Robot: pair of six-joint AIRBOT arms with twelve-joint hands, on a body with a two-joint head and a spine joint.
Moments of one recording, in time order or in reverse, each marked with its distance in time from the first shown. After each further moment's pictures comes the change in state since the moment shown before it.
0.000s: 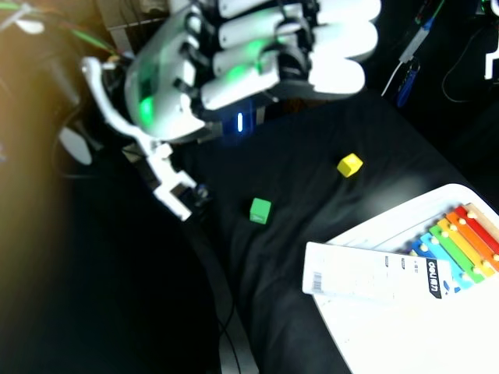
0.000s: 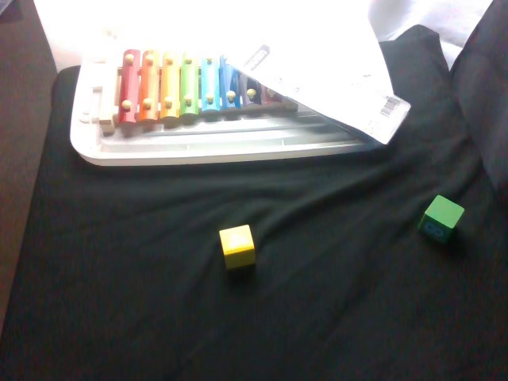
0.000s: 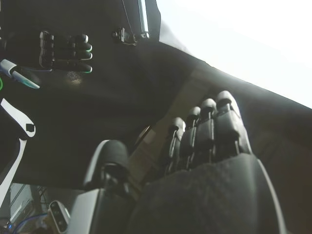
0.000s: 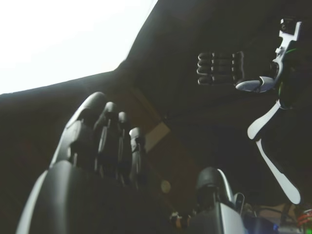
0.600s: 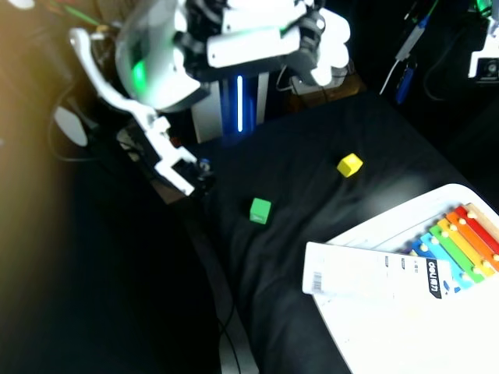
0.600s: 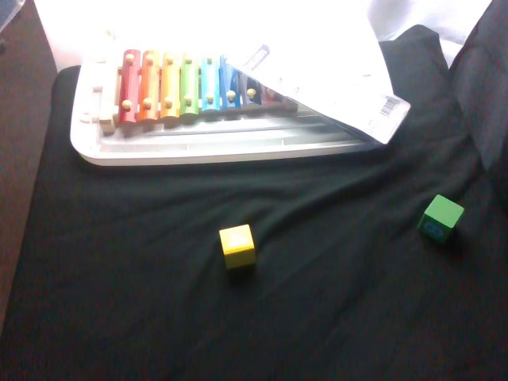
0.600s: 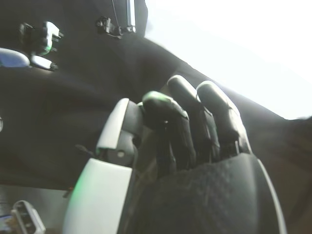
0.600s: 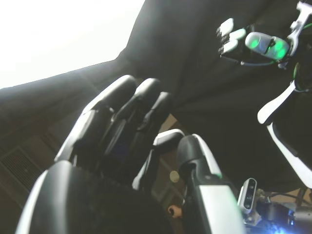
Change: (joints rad) left arm -0.010 -0.064 -0.037 -0.141 0.003 -0.122; right arm 0.000 0.007 -0.032 0.059 -0.002 0.069
